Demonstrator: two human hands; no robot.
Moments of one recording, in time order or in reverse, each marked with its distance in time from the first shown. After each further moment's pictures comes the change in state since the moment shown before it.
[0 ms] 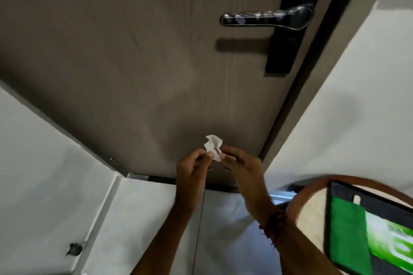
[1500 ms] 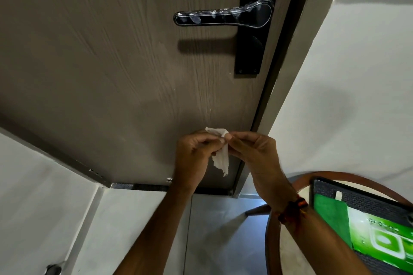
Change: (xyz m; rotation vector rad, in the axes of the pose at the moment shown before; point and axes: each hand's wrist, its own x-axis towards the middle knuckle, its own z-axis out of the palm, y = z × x) left_hand 0.046 0.035 0.065 0.097 -0.171 0.191; right_hand 0.031 -0.045 -0.071 0.126 0.023 -0.102
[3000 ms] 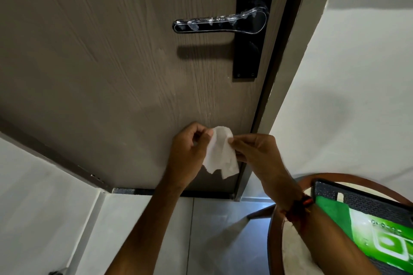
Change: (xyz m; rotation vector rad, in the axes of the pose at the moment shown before) left_hand 0.011 0.026 -0.017 0.258 -0.049 -0.019; right_hand 0.006 -0.006 -0.009 -0.215 -0.035 0.072
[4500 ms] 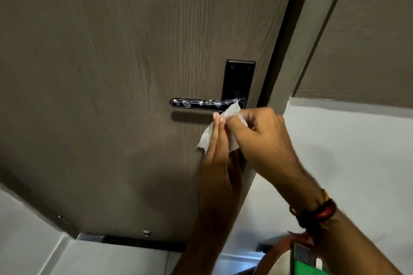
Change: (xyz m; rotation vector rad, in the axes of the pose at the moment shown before) left_hand 0.021 0.131 0.051 -0.026 0.409 0.451; right_hand 0.009 -0.191 -0.022 -0.530 0.184 -0.505
